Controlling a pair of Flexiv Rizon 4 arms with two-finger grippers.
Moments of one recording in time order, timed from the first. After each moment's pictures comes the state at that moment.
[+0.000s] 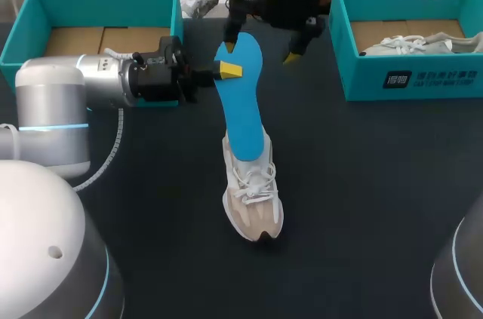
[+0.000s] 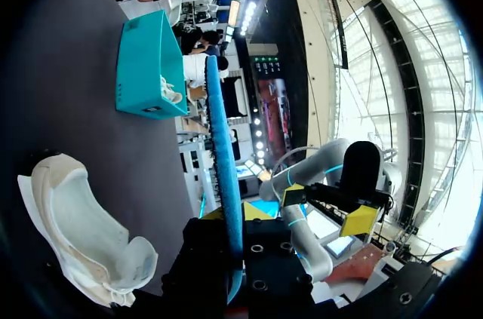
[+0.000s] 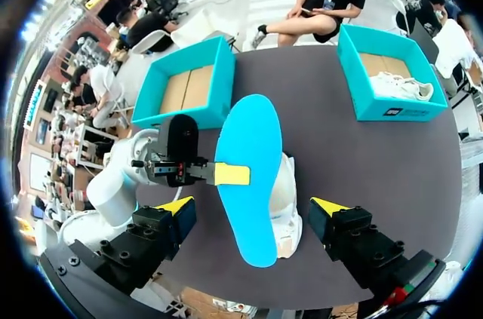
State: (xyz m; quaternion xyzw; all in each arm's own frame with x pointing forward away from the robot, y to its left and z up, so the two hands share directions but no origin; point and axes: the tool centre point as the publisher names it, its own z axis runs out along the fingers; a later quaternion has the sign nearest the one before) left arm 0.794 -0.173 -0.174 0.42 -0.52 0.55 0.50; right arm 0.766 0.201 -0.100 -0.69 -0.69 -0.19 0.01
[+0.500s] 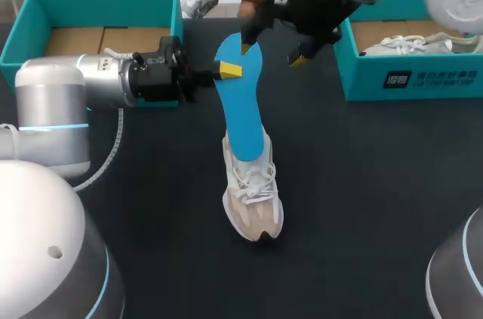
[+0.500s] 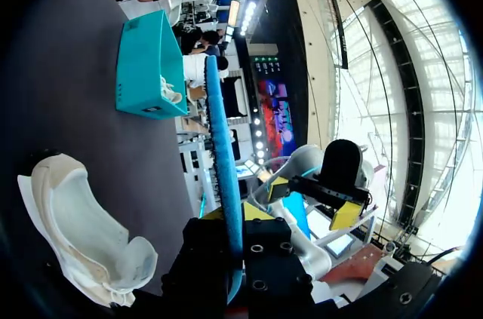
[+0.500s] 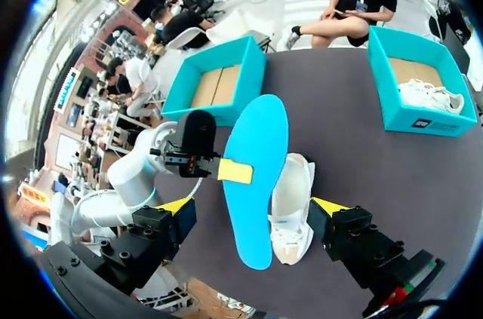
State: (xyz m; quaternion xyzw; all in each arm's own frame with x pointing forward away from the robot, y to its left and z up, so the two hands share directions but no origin) left arm 0.794 -0.173 -0.174 0.42 -0.52 0.55 0.50; right arm 0.768 0.186 -0.106 -0.64 -0.72 -0.27 0.08
